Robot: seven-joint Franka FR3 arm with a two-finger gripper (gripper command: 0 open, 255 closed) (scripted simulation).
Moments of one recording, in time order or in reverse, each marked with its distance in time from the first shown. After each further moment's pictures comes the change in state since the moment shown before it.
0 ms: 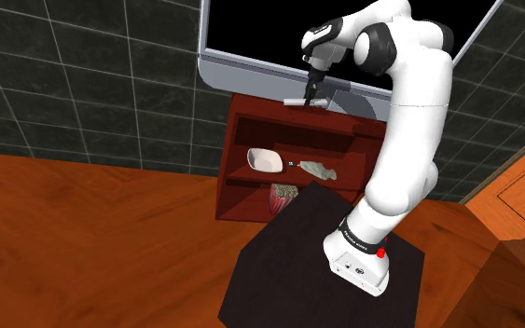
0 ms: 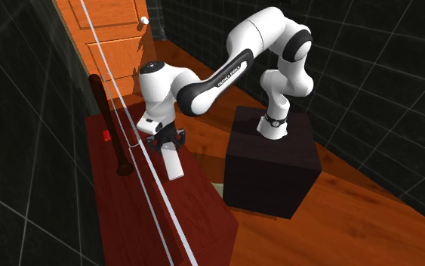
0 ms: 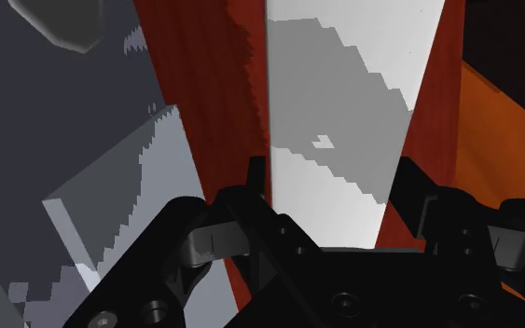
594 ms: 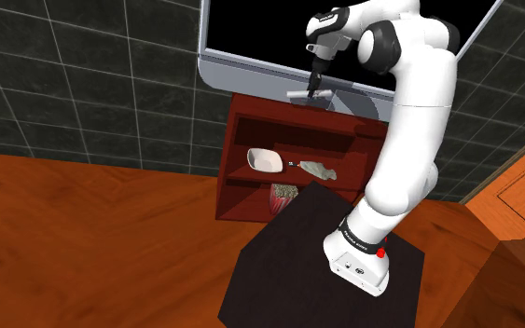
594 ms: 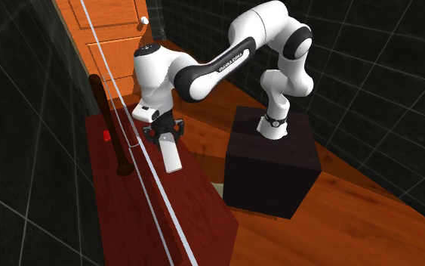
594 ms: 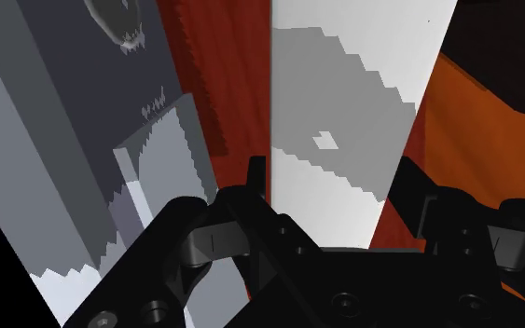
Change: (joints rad) arm -0.001 -0.028 -0.013 0.081 -0.025 -0.115 0.017
